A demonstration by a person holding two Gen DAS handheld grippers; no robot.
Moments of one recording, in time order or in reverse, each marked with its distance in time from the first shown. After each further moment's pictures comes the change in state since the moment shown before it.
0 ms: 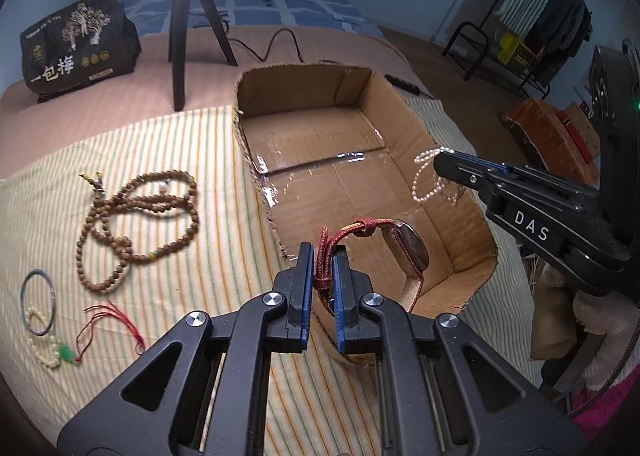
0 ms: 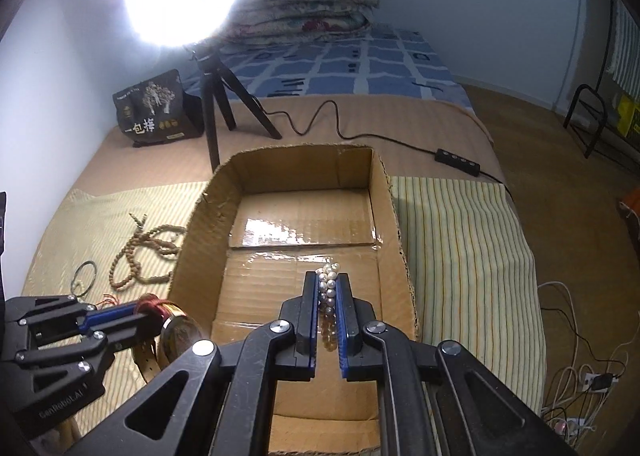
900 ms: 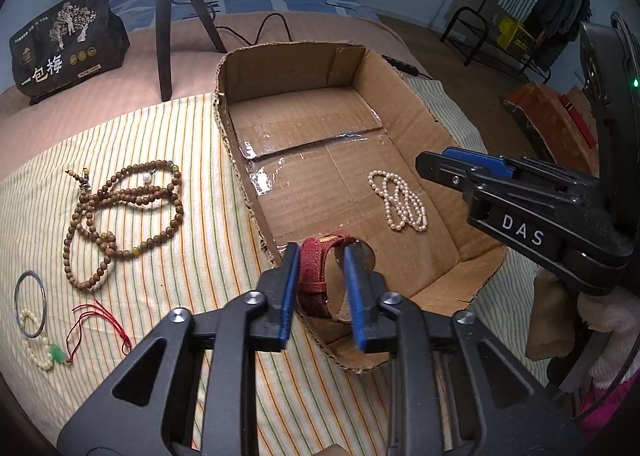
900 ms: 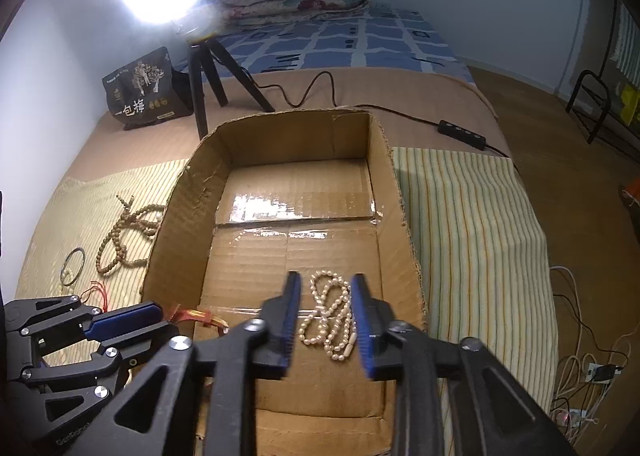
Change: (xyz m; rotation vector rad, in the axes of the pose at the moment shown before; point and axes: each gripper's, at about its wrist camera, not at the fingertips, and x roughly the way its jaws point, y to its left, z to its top) left arm 0.015 -0.010 -0.005 0.026 0.025 0.010; right arm 0.019 -0.003 -0.008 0.018 0.054 -0.003
